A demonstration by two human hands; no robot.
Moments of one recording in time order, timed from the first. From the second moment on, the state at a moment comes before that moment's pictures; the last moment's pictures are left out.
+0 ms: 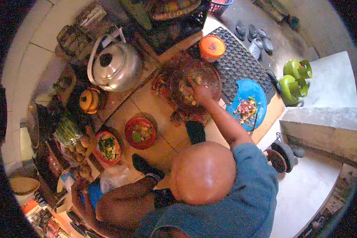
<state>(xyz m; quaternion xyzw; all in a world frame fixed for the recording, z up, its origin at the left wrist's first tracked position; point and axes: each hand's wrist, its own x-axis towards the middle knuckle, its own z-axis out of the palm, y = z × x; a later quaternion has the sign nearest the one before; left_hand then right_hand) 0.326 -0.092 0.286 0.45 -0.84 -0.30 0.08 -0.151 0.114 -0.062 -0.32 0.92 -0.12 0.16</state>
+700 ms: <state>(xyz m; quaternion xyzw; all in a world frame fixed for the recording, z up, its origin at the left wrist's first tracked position) 0.334 -0.091 0.274 0.47 -0.81 -0.33 0.11 -0.156 0.124 -0.035 -0.29 0.93 -0.06 0.22</state>
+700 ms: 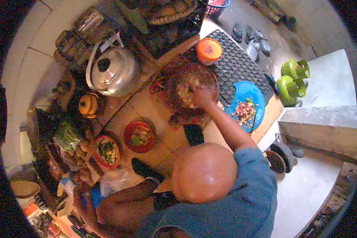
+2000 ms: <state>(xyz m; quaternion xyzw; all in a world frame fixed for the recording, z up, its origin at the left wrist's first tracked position) 0.330 -0.101 0.273 0.44 -0.84 -0.30 0.10 -0.210 0.103 -0.092 -0.39 0.87 -0.05 0.29</state>
